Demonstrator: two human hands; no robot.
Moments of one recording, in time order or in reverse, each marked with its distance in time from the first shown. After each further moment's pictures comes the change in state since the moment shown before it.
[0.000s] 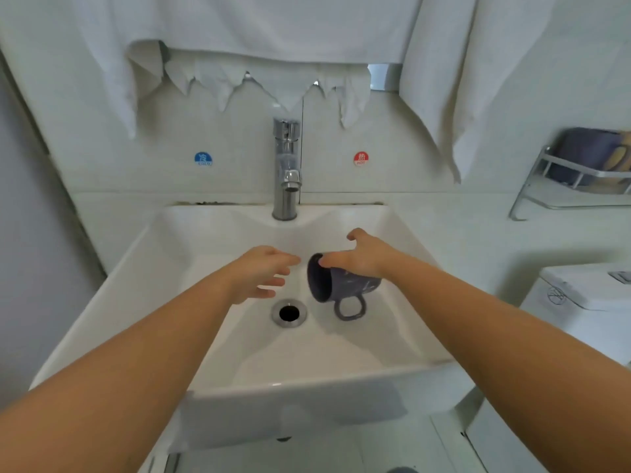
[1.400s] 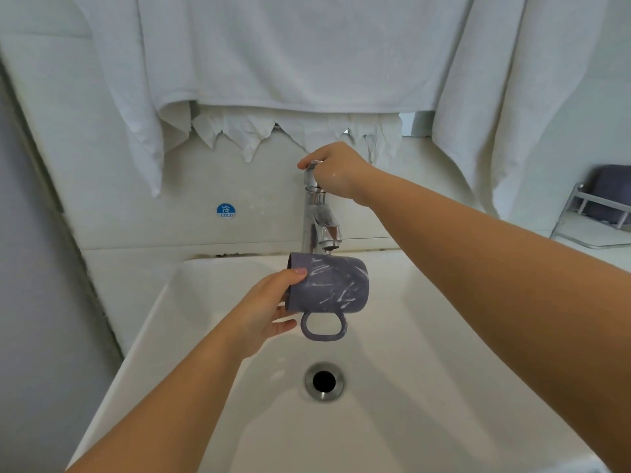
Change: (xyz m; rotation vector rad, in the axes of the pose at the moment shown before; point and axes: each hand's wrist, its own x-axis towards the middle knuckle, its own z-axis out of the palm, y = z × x) left_hand 0.026 0.005 -0.046 -0.401 -0.015 0.149; right_hand 0.049 -0.176 -0.072 0.148 0.281 -0.441
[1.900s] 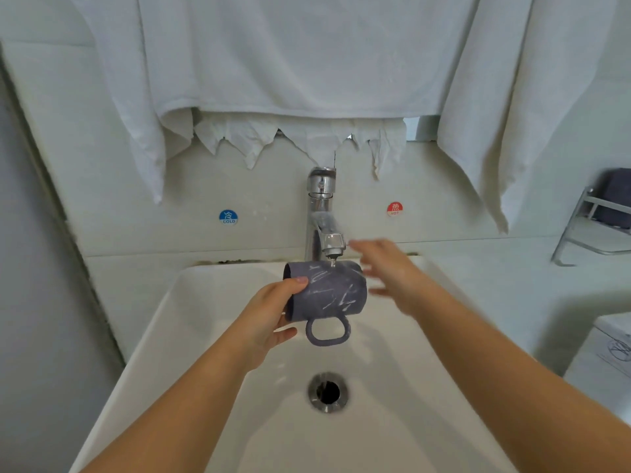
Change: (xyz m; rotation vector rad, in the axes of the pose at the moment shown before) left_hand 0.004 -0.005 -0.002 -0.008 0.033 -0.013; right_hand -0.072 0.096 0.034 0.463 0.031 0.405
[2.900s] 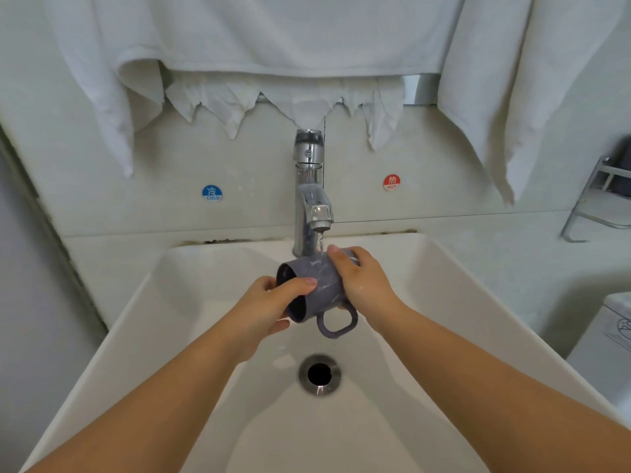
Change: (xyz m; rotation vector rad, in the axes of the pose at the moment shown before) left_hand 0.009 -0.019 0.012 0.197 0.044 -0.027; right_hand 0.001 0.053 0.032 0.134 0.032 -0.124
